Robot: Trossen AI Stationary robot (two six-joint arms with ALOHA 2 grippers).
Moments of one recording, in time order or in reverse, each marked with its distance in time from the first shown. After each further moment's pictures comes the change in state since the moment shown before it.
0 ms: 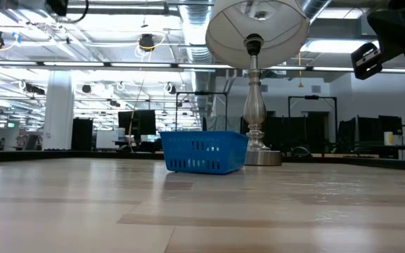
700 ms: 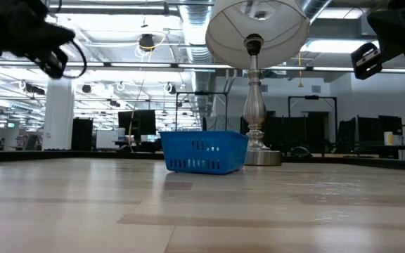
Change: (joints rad) left arm -0.015 -0.246 -0.428 0.059 0.098 -0.149; right arm 0.000 0.000 0.000 0.000 0.000 0.000
